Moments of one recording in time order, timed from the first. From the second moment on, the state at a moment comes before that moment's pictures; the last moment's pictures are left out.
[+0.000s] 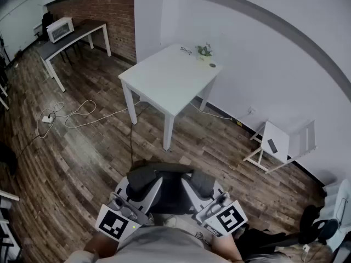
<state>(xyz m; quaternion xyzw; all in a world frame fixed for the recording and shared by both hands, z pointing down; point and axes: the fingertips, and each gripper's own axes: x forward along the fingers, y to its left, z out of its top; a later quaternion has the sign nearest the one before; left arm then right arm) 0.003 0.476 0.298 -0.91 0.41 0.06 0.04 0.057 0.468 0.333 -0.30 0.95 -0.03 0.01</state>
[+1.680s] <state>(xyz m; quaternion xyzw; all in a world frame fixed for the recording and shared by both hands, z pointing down) -0.034 0.231 0.310 -0.92 0.39 0.09 0.02 0.022 0.239 0.340 -0.31 0.95 -0.04 0.01</state>
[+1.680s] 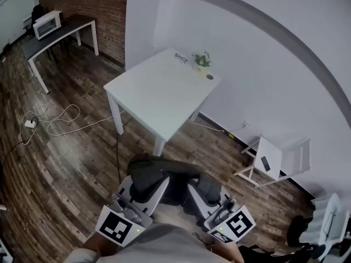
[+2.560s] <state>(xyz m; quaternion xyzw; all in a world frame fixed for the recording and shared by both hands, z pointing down) -0.079 0.010 0.276 -0.91 0.40 0.08 0.05 -0.025 0.016 0.304 -0.31 0.95 -0.02 0.01</state>
